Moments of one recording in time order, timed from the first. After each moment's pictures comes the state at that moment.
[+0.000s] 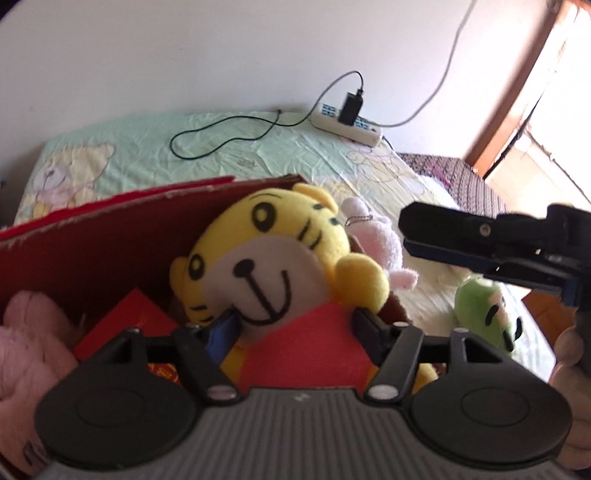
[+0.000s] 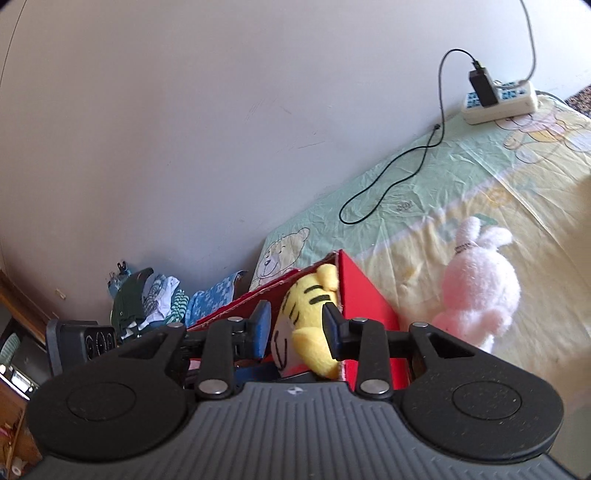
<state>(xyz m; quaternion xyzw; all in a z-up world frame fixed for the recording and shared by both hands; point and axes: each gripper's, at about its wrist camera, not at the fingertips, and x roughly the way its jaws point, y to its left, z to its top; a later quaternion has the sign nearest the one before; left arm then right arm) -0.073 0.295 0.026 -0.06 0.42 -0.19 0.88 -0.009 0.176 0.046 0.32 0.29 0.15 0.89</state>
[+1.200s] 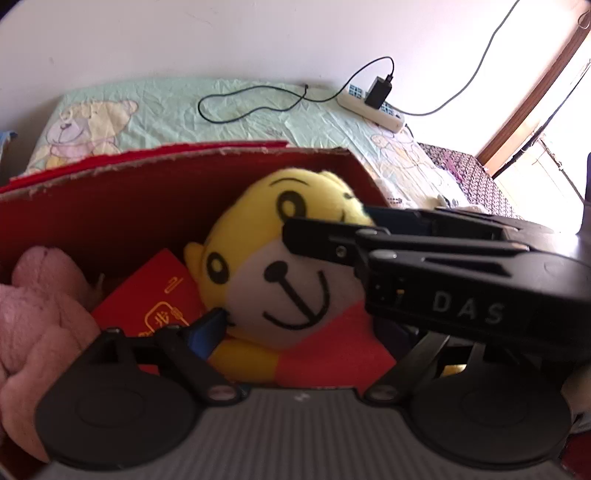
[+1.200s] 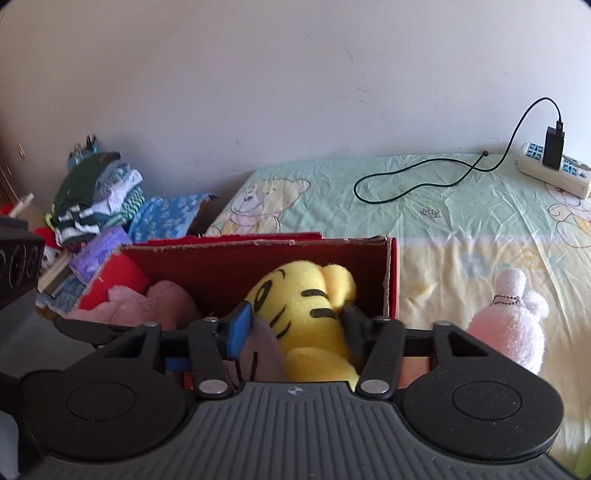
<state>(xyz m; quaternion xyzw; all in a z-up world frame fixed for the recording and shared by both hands) -0.065 0.333 0.016 -0.11 0.47 -0.17 0.86 0.046 0.257 0.037 0.08 0.35 0.17 0.92</state>
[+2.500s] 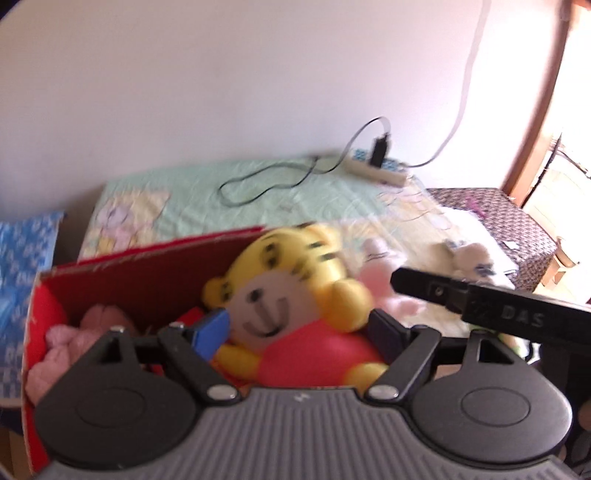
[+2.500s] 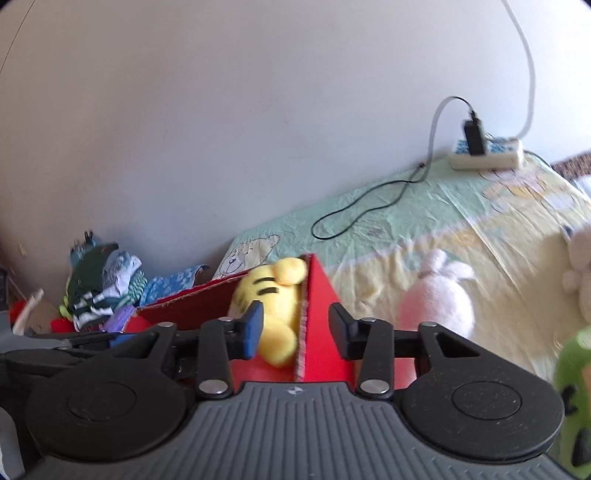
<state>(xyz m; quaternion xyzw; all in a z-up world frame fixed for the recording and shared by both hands) -0.122 0.285 0.086 -0.03 0.36 -0.10 0.93 -0.026 0.168 0.053 0.22 0.27 0.11 0.93</state>
